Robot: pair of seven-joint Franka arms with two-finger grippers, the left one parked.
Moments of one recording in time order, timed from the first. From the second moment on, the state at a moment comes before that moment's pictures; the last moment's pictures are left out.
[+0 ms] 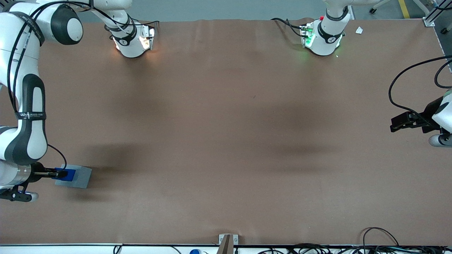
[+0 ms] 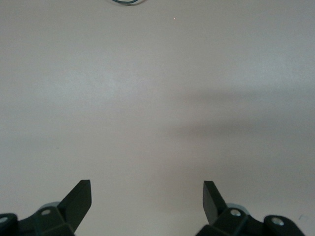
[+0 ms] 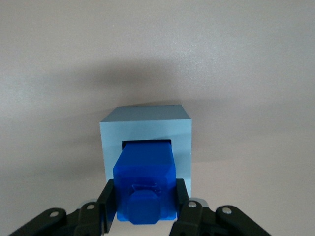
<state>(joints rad) -0.17 0.88 -0.08 -1.05 0.04 1.81 -0.09</state>
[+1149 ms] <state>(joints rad) -0.14 0.87 -0.07 -1.01 0.04 1.80 -0.09</state>
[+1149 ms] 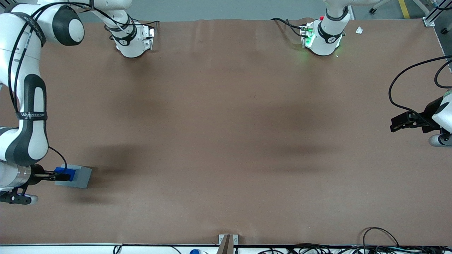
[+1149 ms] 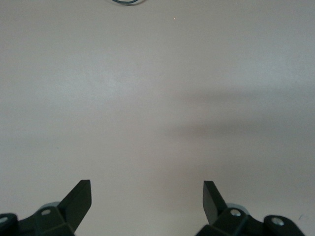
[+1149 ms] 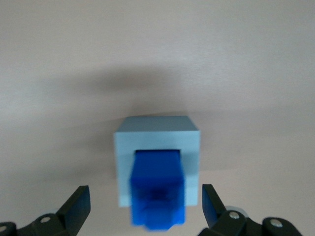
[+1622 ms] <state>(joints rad) -0.11 0.57 -0.07 -1.00 0.05 1.56 -0.04</state>
